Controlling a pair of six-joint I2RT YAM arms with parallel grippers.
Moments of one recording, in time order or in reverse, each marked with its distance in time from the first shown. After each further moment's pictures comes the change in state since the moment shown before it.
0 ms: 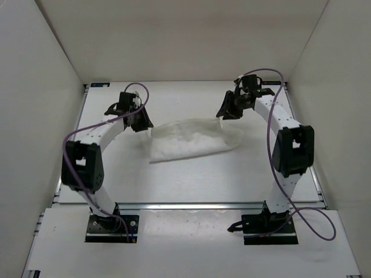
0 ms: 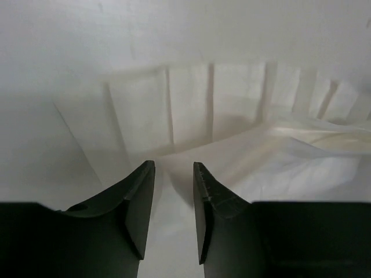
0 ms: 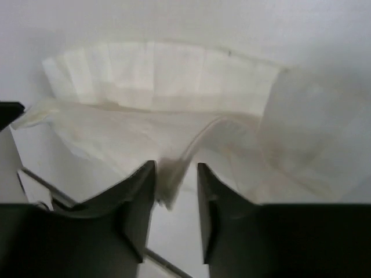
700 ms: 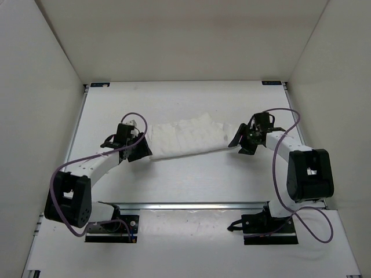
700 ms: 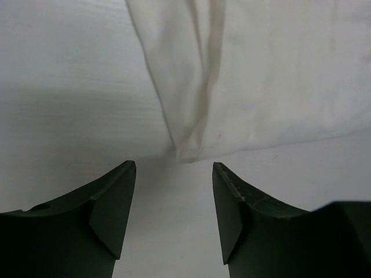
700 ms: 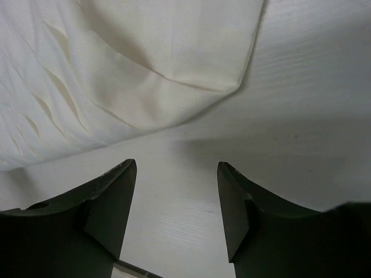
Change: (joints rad) left arm -0.027 -0.265 -0.414 0.116 -0.062 -0.012; right arm -0.102 -0.240 -0.603 0.288 0.157 0.130
